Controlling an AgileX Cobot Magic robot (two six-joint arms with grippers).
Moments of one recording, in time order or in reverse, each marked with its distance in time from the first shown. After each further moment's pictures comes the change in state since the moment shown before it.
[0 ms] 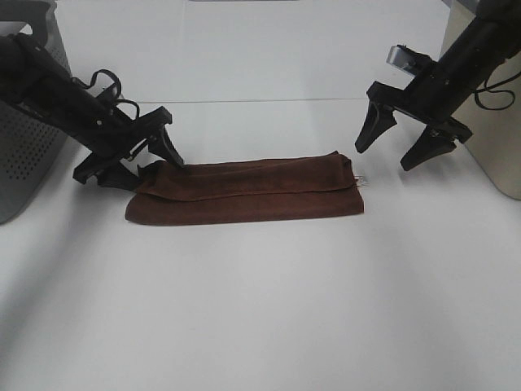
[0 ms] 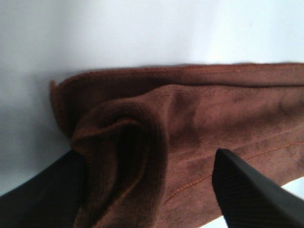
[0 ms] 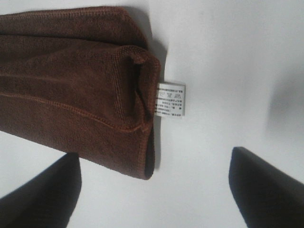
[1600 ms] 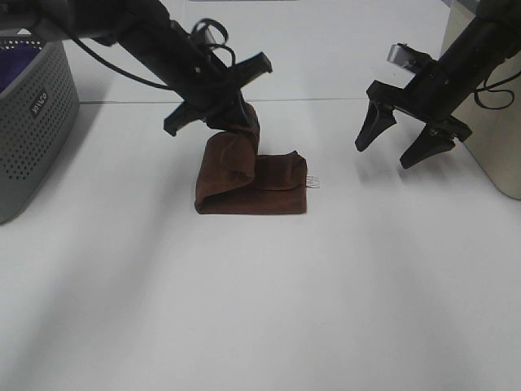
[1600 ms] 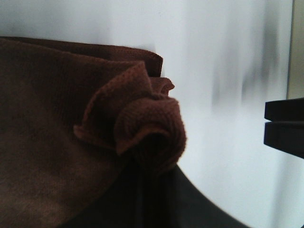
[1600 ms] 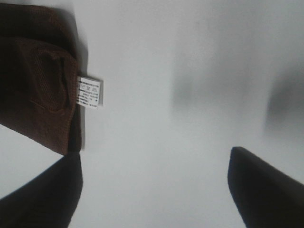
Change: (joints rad) left arm -0.271 0.033 -0.351 0.111 0.031 -0.312; right arm 0.000 0.000 0.000 0.000 -0.020 0.000
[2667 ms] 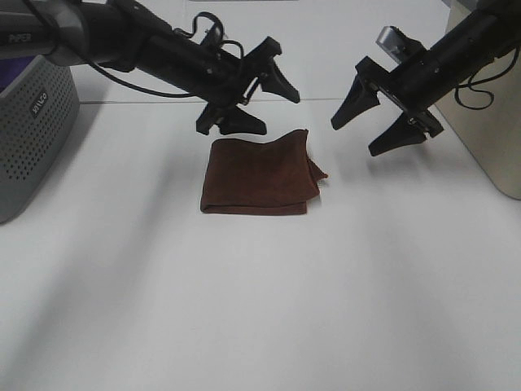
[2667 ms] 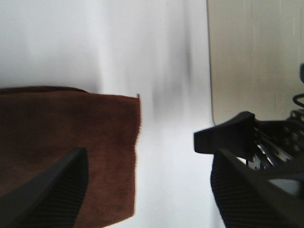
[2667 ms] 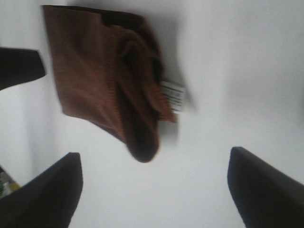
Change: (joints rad) left arm 0.042 0.075 -0.030 -0.414 -0.043 0.330; right arm 0.002 0.000 0.000 0.255 0.047 -0.127
